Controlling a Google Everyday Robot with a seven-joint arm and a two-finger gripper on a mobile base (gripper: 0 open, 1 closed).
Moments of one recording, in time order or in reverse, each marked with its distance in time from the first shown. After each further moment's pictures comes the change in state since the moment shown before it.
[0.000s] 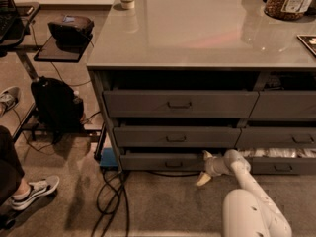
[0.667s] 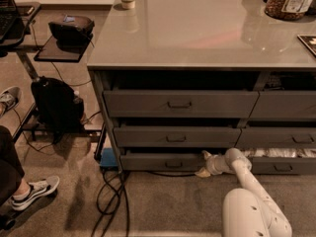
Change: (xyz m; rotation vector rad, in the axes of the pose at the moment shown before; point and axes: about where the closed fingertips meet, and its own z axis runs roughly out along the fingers) arm -0.003 -0.003 -0.003 -0.004 0.001 -0.002
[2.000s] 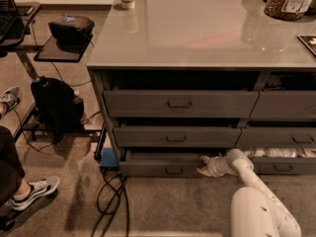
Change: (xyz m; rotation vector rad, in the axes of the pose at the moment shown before) arm -0.005 0.008 -0.018 -0.023 -0.009 0.007
